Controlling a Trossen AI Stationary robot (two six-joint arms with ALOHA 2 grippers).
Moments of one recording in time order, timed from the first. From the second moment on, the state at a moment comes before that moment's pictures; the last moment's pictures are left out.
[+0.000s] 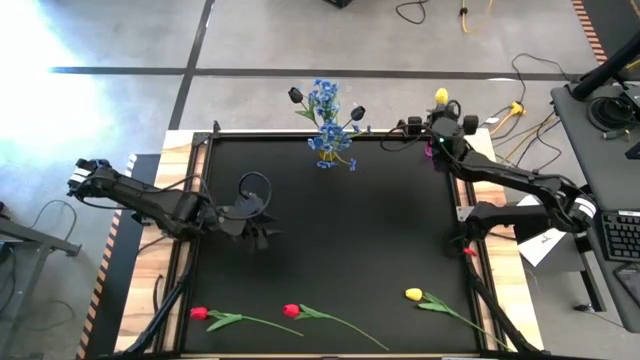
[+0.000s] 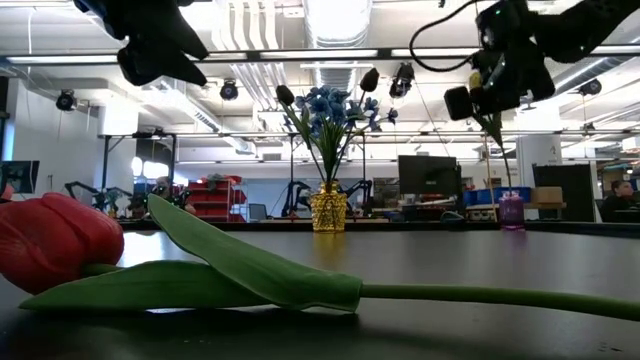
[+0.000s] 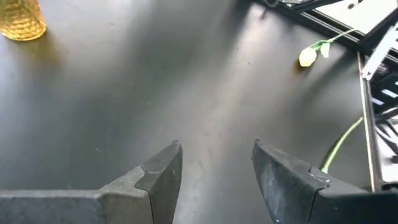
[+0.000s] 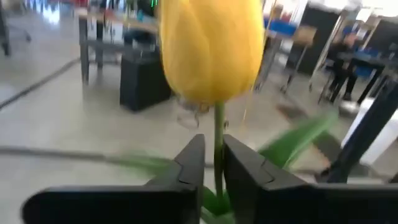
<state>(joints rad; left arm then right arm) -0.30 1.05 0.81 -0.45 -0.35 -0.64 -0.71 1.08 0.61 0.27 0.99 -0.02</state>
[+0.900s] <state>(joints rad) -0.31 0.90 0.81 -0.69 -0.31 -0.65 -0.69 1.07 1.19 -1.07 0.47 0.57</state>
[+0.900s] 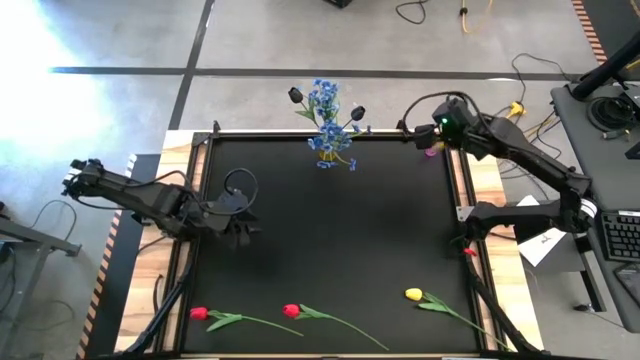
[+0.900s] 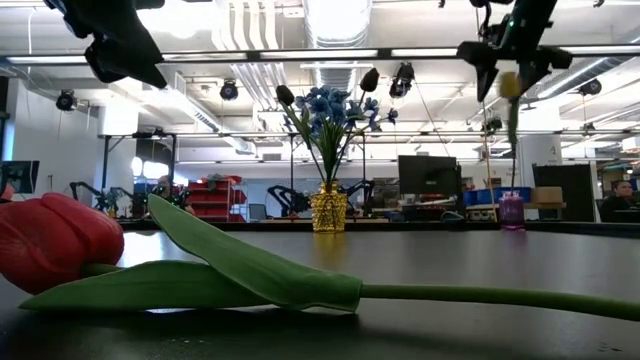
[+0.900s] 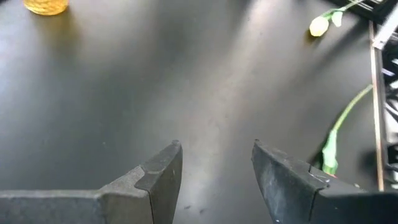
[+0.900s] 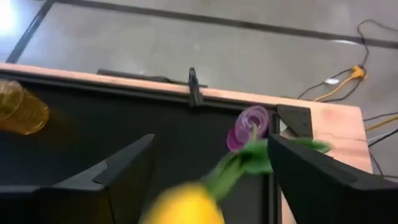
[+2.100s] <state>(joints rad) -0.34 0.88 0.81 -0.69 -0.30 -0.64 0.58 1.42 1.29 -1.29 0.05 1.01</state>
